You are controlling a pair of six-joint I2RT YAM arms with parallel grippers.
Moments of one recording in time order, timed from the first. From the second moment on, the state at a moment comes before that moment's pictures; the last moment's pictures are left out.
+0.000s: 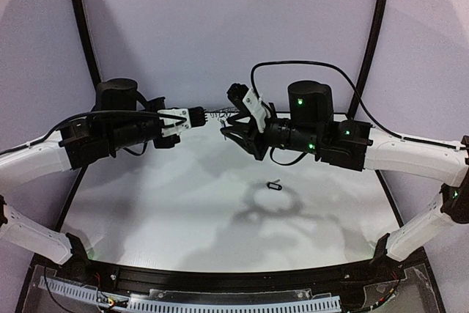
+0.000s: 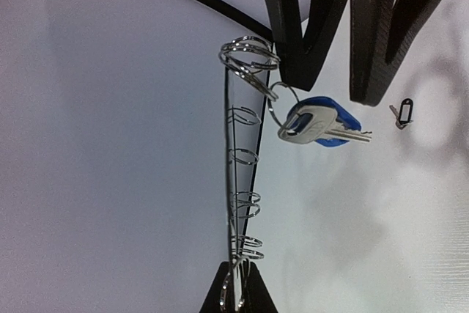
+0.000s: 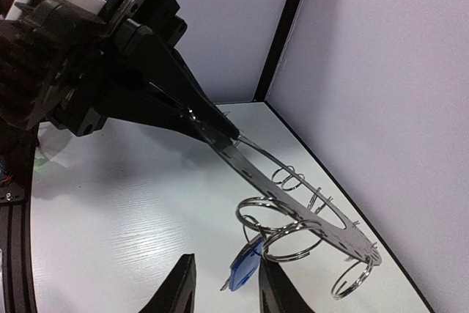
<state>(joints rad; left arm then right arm) -0.86 1.23 1.11 -0.13 -0.07 1.04 1.04 1.41 1.21 0.00 -0.02 -0.27</state>
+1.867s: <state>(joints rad) -0.87 1.23 1.11 -0.13 -0.11 1.03 1.04 1.44 1.22 0.11 0.03 -0.19</state>
